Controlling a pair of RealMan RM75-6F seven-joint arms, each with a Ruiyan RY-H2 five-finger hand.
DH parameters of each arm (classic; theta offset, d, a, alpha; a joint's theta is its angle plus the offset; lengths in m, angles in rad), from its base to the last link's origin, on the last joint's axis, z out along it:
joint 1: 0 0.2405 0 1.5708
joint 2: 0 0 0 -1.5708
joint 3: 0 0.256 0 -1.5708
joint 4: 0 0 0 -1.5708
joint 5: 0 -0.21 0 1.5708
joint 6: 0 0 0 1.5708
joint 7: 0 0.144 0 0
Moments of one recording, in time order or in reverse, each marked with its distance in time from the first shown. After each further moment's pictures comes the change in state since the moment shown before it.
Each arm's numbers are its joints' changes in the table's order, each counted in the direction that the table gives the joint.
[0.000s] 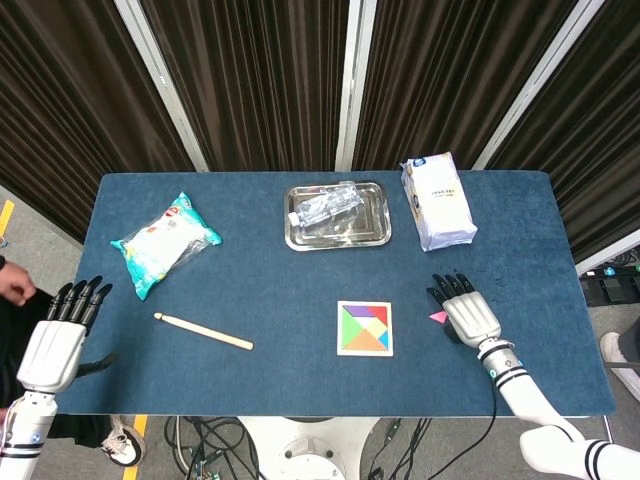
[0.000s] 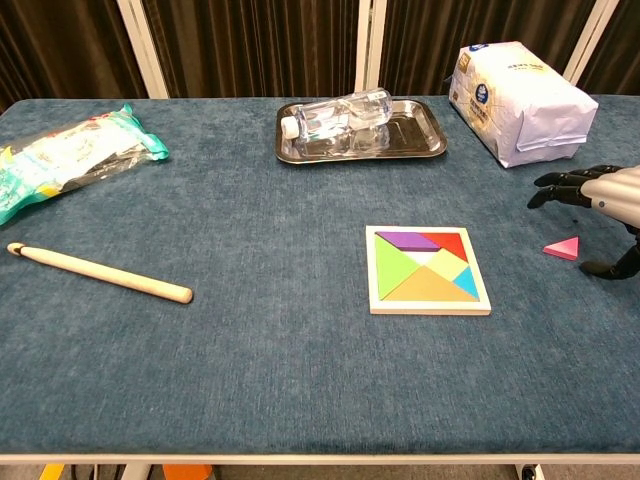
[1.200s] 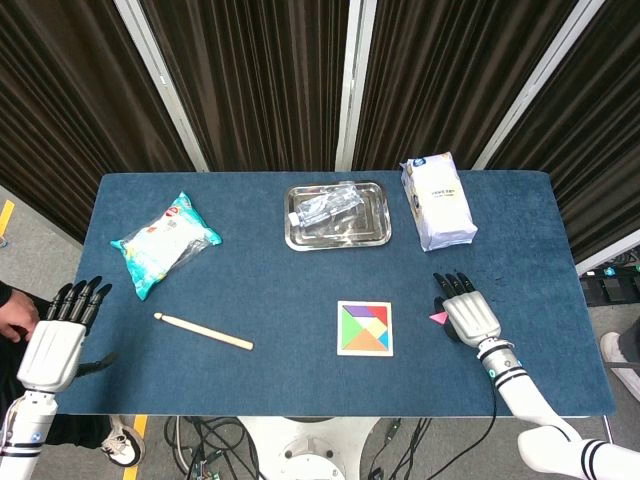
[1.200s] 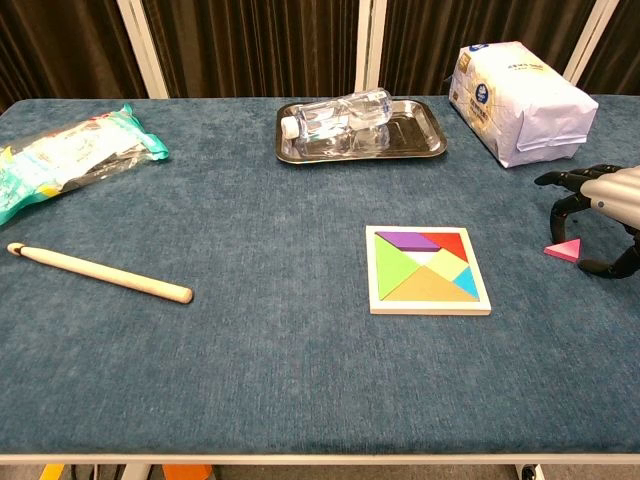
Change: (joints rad) left arm -0.001 0.003 -0.001 0.006 0.010 -0.004 -0.007; right arm 0.004 0.020 -0.015 0.025 -0.009 0.028 0.004
